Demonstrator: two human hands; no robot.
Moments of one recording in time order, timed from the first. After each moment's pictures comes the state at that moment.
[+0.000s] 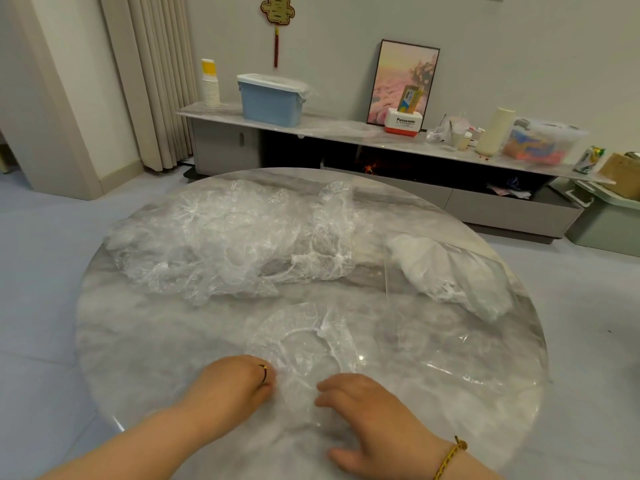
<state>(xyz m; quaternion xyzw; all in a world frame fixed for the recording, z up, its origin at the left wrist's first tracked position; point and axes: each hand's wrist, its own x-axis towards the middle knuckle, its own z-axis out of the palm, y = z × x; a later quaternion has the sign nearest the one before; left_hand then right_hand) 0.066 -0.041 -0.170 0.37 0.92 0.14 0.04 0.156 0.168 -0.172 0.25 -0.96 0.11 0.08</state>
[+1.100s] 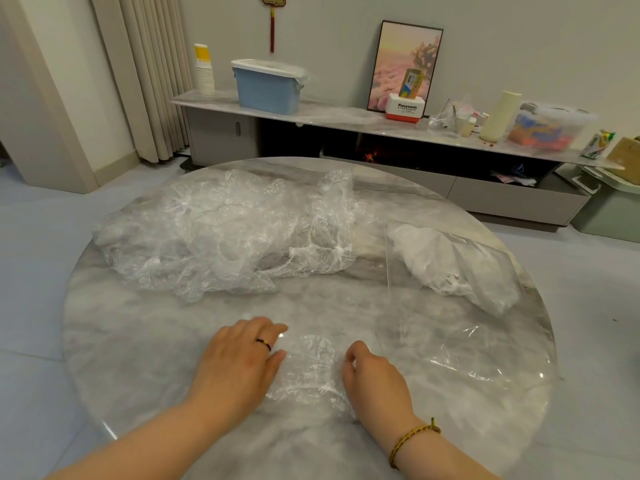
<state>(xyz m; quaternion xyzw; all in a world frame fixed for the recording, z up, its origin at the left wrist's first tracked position) 0.068 -0.025 -0.163 0.32 0.92 0.15 -0.17 0.120 0.158 -0.174 -0.12 -0.98 0.15 0.00</state>
